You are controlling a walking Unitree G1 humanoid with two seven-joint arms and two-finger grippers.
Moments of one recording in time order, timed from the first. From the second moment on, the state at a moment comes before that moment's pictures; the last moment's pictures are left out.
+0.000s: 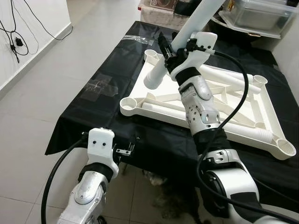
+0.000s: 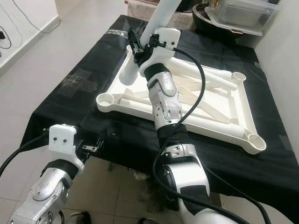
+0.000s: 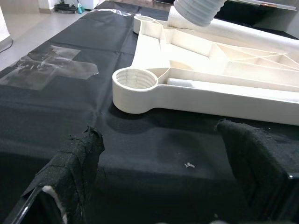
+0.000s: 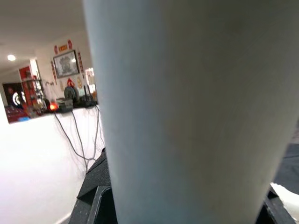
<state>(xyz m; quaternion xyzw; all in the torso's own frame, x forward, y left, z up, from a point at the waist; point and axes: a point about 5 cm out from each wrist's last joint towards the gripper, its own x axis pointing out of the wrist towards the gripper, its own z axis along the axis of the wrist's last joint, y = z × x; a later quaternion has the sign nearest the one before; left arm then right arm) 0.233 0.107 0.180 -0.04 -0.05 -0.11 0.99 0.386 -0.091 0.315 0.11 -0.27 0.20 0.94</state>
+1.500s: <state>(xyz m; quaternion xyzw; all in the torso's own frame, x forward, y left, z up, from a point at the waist) 0.243 0.113 0.185 -0.04 -0.06 -0.10 0.99 0.379 -0.087 0.332 0.11 -0.30 0.21 0.93</state>
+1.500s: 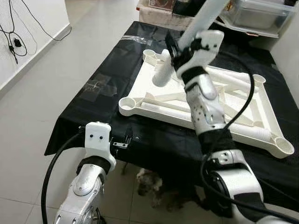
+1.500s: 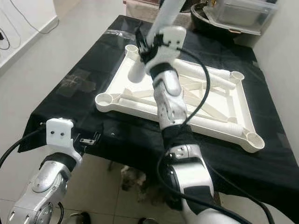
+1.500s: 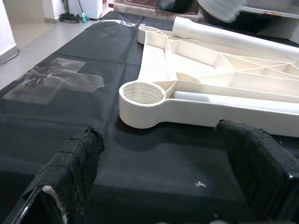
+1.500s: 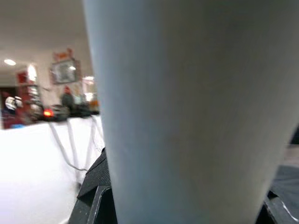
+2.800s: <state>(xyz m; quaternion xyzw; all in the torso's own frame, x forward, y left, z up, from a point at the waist) 0.251 0.110 0.182 -0.04 -0.08 -0.11 0.99 0.356 -0.113 0.265 0.06 -0.24 0.13 0.96</state>
